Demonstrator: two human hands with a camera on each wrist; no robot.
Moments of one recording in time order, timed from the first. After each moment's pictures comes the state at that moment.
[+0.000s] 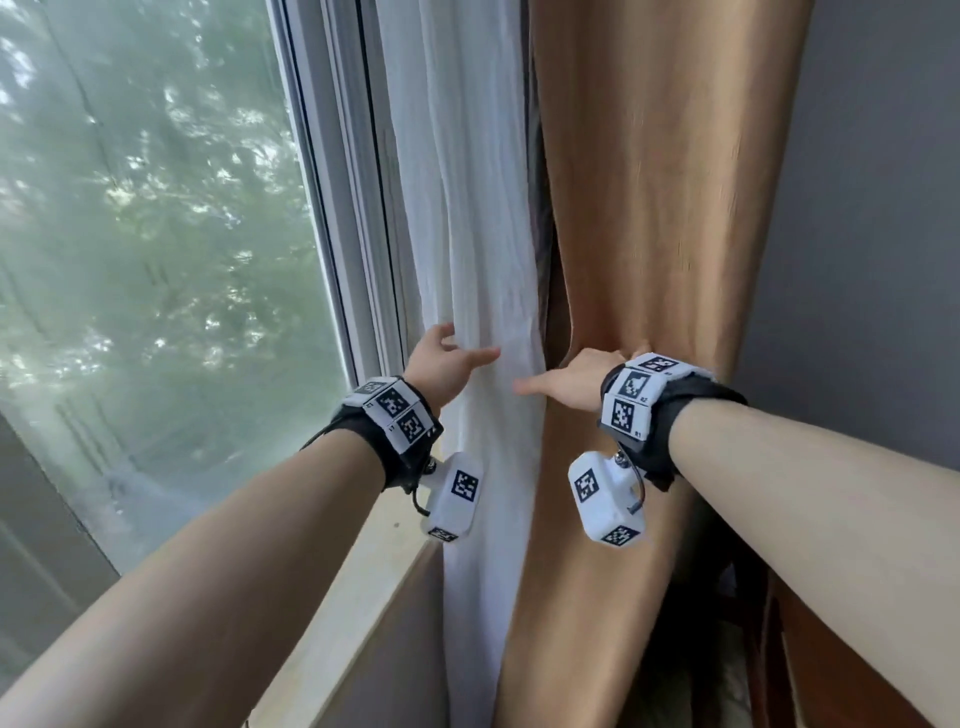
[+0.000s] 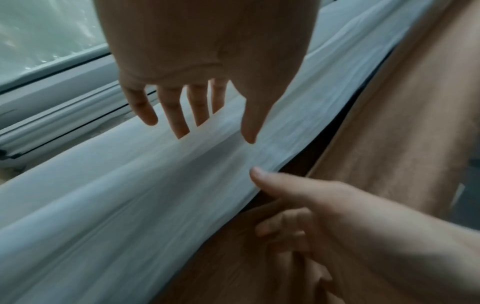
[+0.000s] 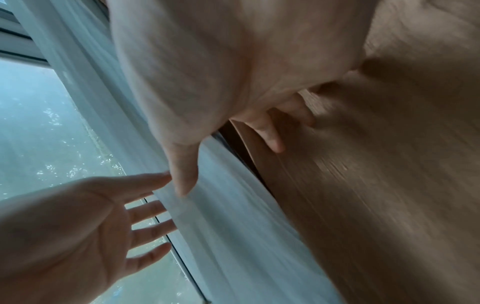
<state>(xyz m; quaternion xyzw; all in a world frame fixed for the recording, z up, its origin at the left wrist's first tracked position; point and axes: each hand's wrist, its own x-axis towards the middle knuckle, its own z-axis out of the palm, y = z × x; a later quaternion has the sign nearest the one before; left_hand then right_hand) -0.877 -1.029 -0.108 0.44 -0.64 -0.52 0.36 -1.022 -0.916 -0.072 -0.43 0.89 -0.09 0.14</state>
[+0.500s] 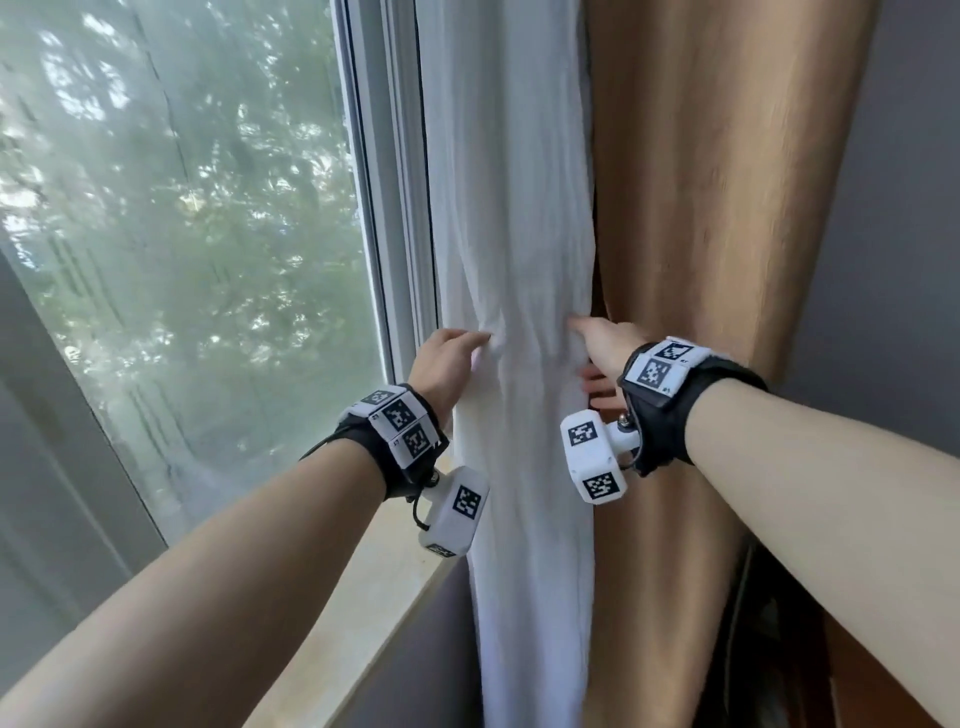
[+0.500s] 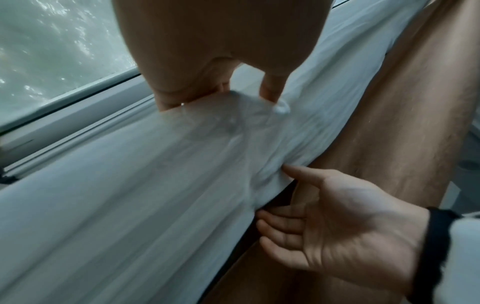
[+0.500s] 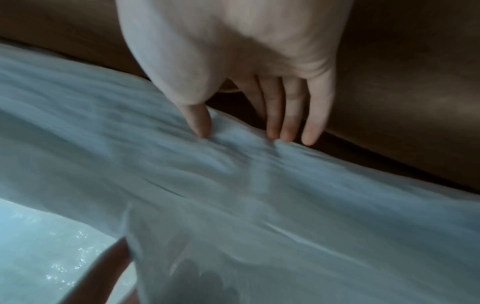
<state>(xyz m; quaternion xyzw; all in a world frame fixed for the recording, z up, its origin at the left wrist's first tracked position) -0.853 -1.035 -0.106 0.43 -0.57 -0.54 0.46 -1.023 -0.947 -0.065 -0.31 0.75 -0.49 0.33</state>
